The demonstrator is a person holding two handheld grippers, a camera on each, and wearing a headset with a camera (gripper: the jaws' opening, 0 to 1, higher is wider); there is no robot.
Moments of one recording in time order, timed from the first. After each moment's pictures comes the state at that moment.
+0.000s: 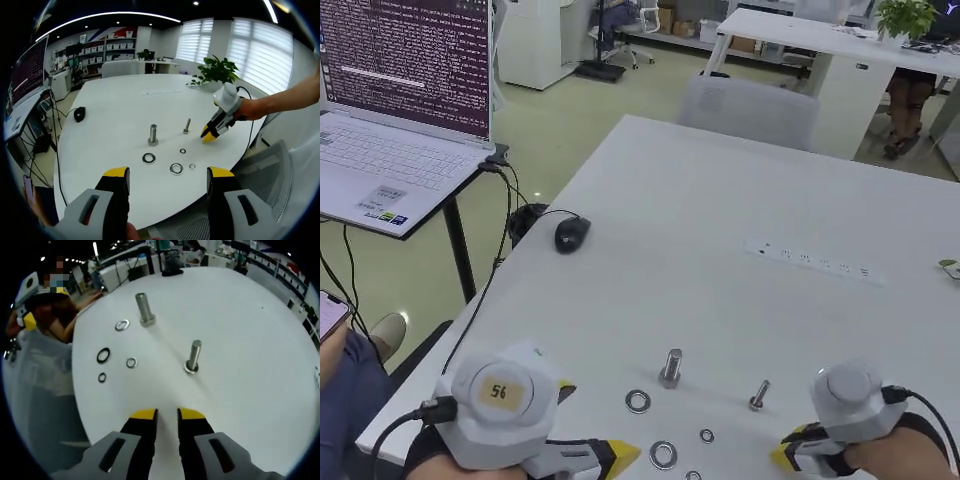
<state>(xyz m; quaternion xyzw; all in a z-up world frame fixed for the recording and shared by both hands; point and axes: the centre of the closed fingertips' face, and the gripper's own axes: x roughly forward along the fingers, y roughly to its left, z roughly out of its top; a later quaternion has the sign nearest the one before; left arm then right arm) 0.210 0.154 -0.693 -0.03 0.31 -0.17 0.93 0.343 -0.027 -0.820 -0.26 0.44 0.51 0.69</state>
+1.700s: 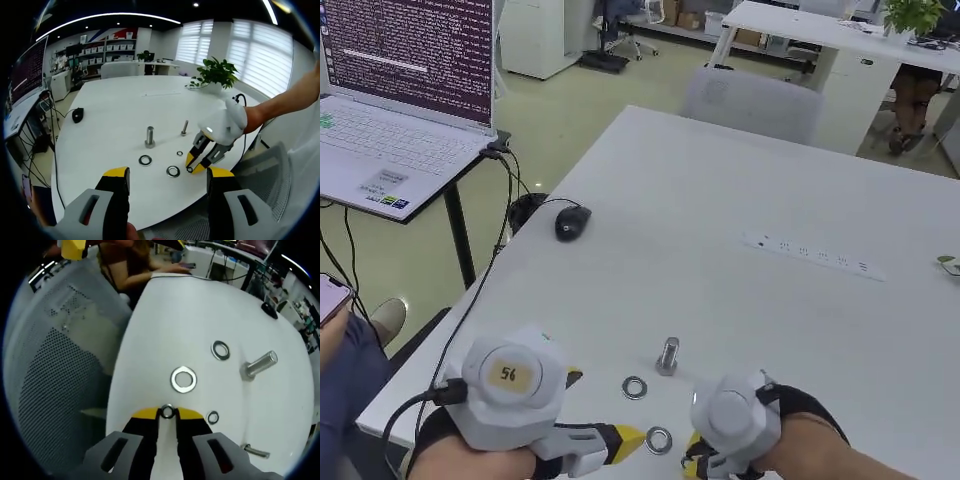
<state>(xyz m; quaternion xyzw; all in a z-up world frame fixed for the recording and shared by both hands) 0.213 0.145 -0.692 -0.03 0.31 -0.17 0.94 0.252 0.053 -0.827 -0.46 0.31 0.68 0.49</state>
